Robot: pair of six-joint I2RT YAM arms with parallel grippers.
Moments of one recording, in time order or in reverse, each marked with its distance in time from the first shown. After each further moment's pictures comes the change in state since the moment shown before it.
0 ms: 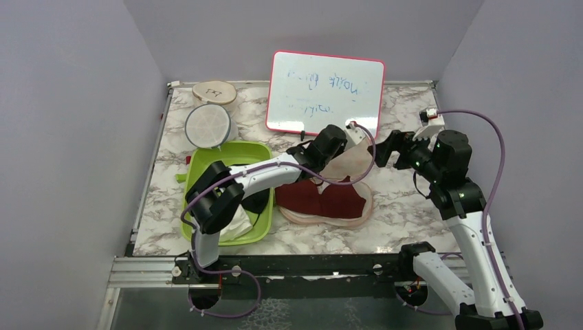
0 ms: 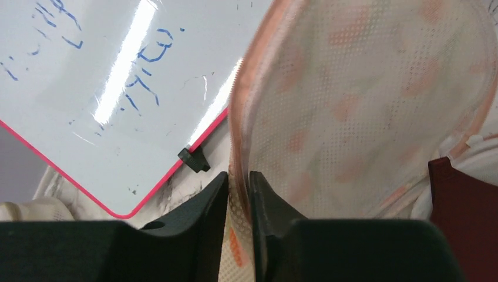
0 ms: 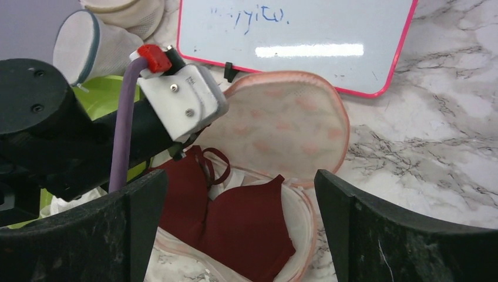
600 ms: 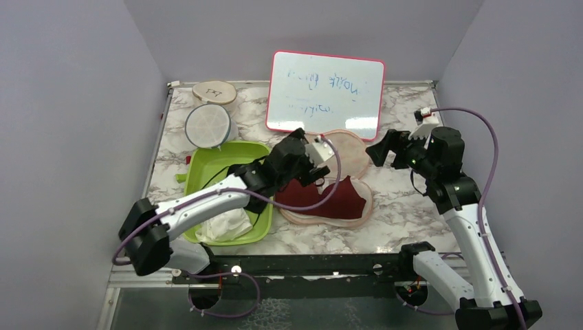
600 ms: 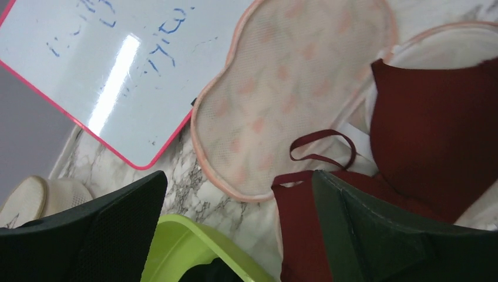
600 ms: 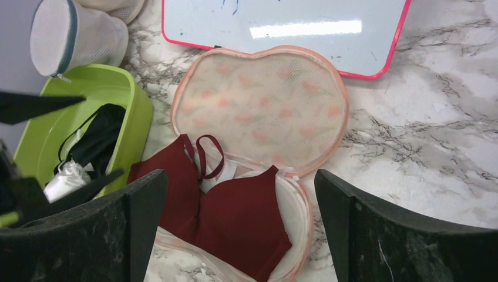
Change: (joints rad) left arm 0.010 -0.450 -0.291 -0.104 0.124 0.009; right arm 0.000 0.048 -0.006 -0.012 0.013 -0.002
